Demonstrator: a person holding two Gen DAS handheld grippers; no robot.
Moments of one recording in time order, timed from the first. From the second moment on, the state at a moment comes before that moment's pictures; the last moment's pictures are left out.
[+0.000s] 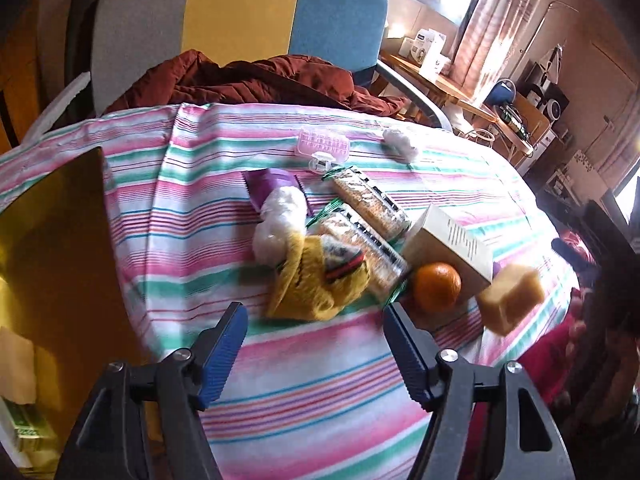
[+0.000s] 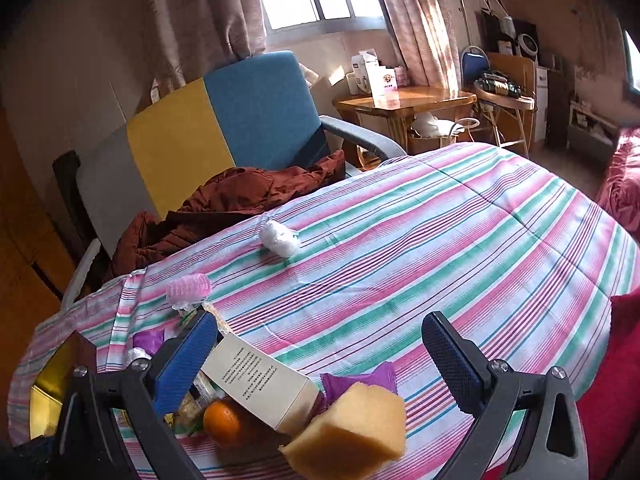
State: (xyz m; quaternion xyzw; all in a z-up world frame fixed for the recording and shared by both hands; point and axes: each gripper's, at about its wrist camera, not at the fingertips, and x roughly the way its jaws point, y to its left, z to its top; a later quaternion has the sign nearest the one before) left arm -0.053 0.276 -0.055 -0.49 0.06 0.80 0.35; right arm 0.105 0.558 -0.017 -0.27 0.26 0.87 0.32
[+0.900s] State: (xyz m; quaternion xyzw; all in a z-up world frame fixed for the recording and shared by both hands) left arm -0.042 0.293 -0.082 -0.45 0.10 0.80 0.38; right arm 0.077 0.545 -0.036 -0.34 0.25 0.87 0.26
